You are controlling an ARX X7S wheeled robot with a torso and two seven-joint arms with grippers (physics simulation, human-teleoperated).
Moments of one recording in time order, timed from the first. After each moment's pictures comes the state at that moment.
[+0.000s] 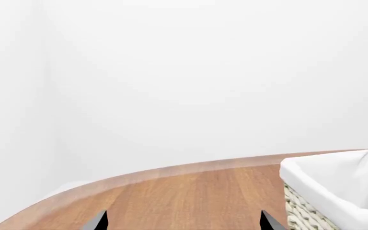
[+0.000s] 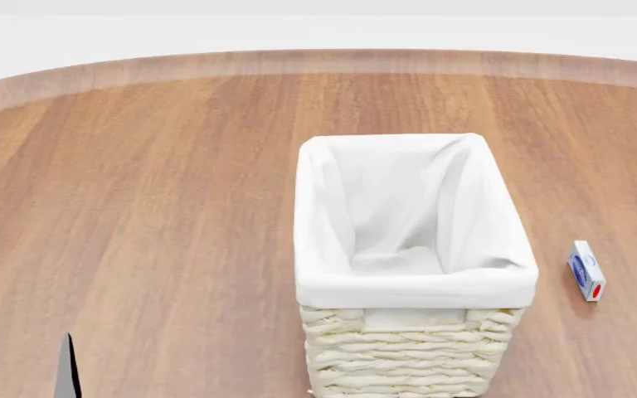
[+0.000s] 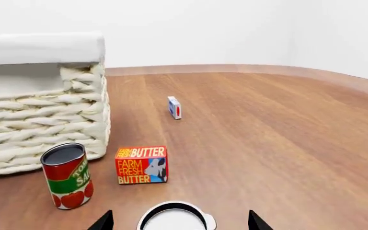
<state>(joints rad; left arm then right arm) 0.14 -0.30 0.24 0.68 -0.05 -0.27 -0.40 -0.52 0.11 0.43 0.14 0.36 -0.52 -0.29</state>
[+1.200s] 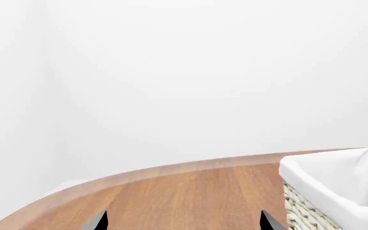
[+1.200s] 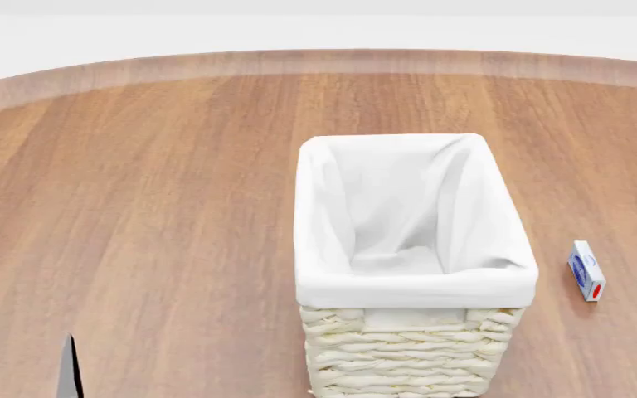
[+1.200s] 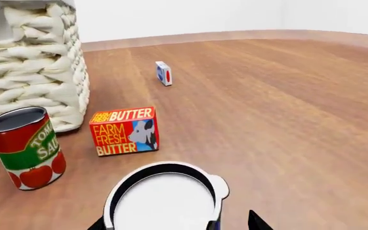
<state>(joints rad) 0.13 -0.32 0.26 0.67 -0.07 -0.26 -0.43 -0.22 0.14 0.39 0.65 0.33 -0.65 -0.30</state>
